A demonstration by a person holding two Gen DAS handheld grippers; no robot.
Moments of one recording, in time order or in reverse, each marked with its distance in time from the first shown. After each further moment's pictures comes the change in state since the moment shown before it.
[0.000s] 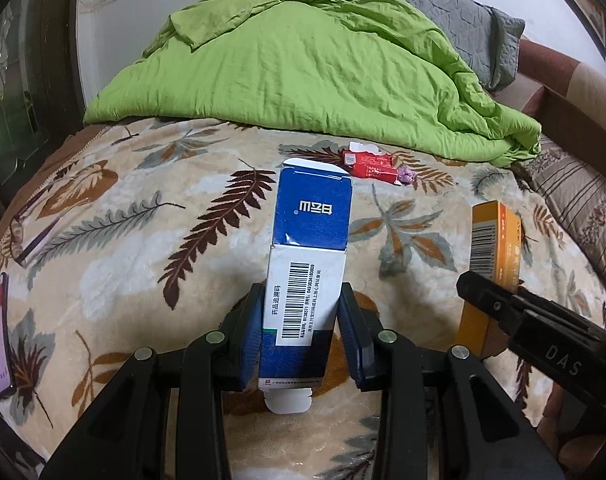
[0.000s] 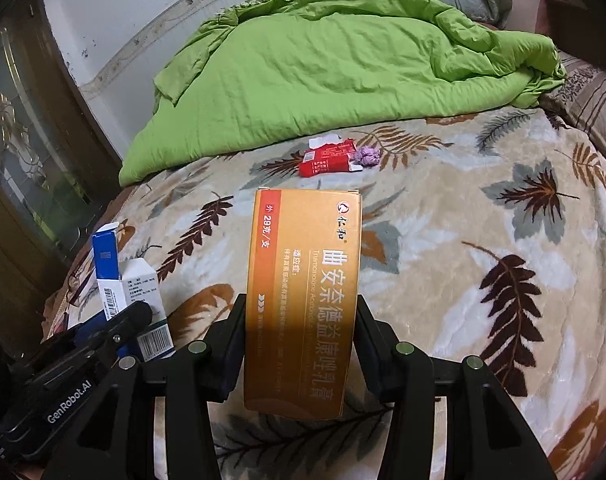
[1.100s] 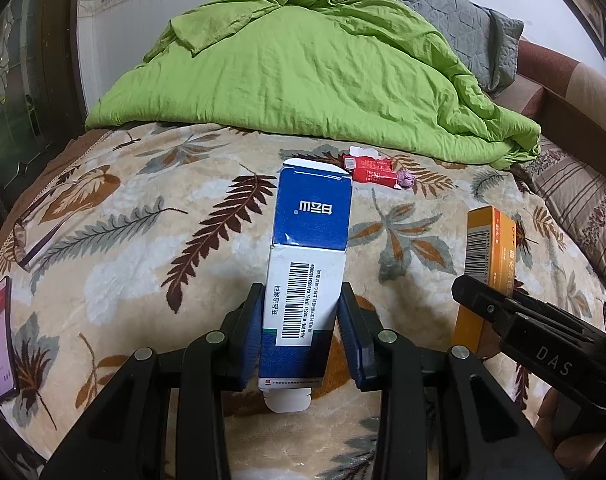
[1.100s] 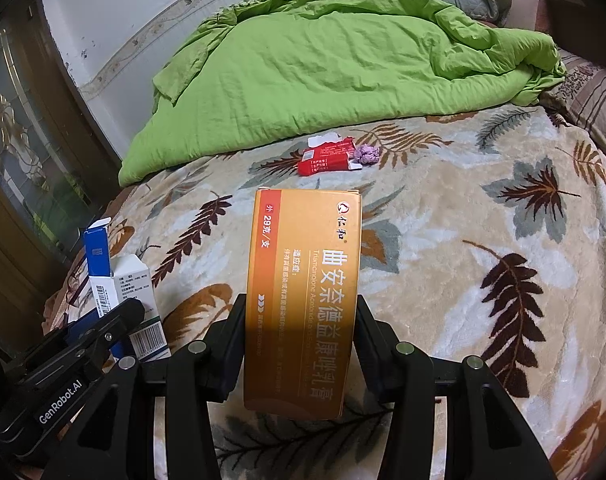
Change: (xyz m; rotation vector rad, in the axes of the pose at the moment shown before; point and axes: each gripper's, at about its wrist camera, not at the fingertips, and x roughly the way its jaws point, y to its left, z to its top) left arm -0.006 -0.003 0.002 0.001 -0.011 0.004; right arm 0.002 0.000 0.001 0.001 0.009 -0.003
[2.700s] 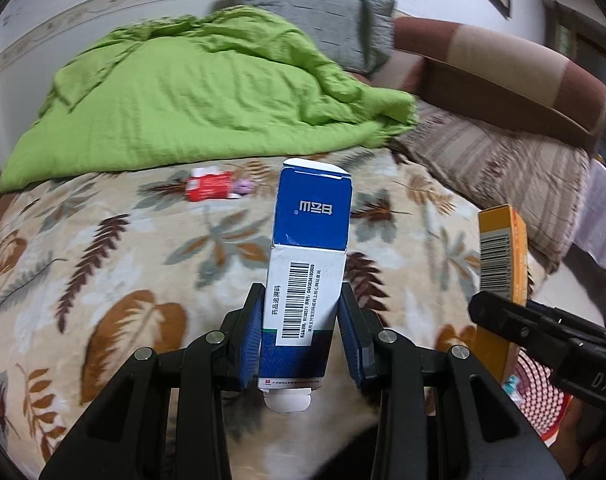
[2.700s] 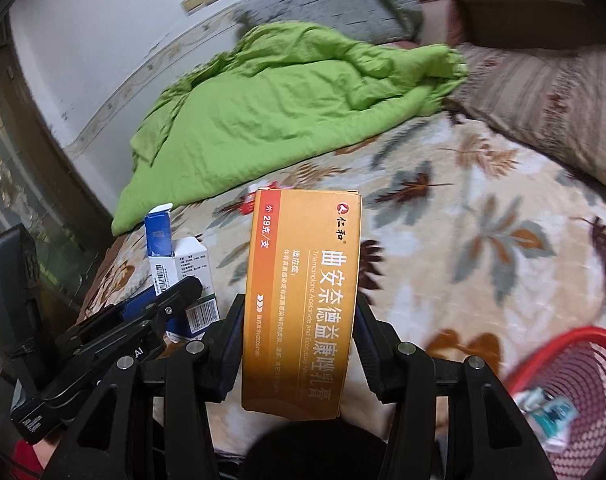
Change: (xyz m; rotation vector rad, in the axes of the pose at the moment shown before) left arm -0.053 -0.138 -0.011 0.234 -0.014 -0.299; right arm -0.179 -0.089 -0.040 0.173 -0.123 -0.082
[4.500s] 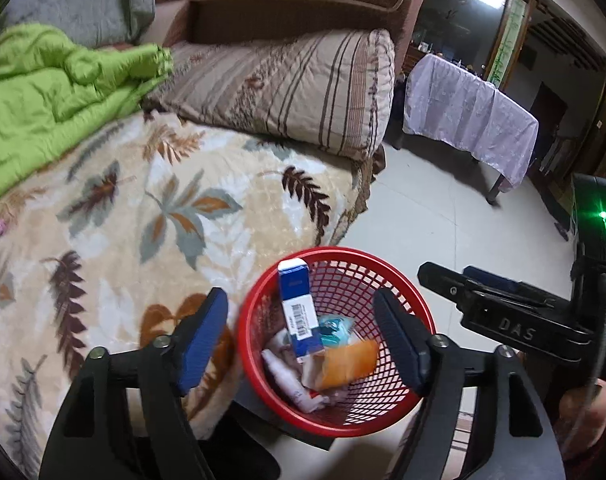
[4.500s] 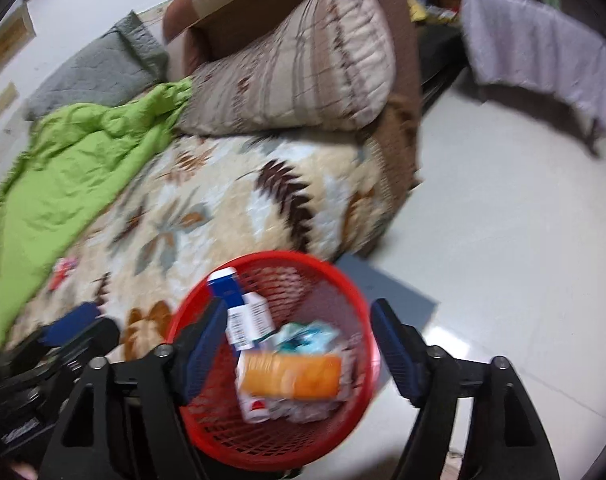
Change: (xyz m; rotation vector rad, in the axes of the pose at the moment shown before) left arm 0.008 -0.221 -0.038 0.371 0.162 -0.527; right arm -0.154 -0.169 -0.067 0.394 -0.110 -0.626
